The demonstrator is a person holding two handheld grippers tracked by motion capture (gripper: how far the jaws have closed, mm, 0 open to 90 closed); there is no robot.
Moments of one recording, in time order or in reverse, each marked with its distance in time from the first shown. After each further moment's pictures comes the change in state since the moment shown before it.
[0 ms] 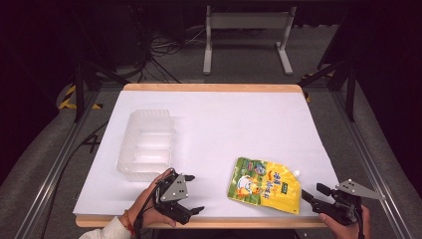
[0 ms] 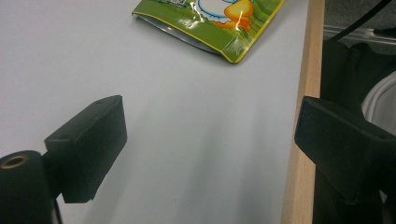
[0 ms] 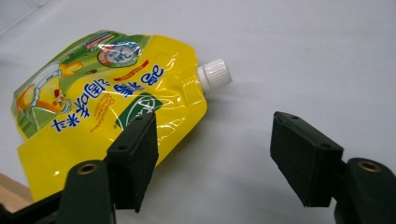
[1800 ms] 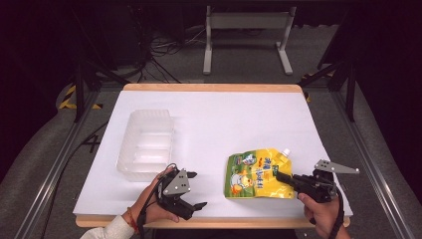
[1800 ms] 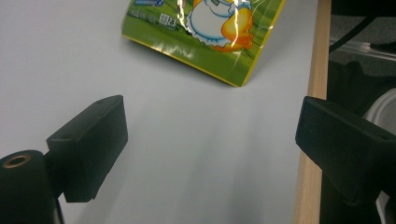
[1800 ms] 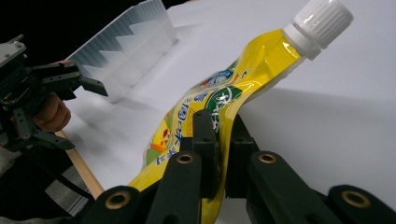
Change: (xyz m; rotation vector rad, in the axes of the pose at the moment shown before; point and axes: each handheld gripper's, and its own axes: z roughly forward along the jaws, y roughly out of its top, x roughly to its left) left arm 0.006 0.009 0.002 -0.036 -0.018 -0.049; right arm 0.035 0.054 0.040 -0.064 0.404 0.050
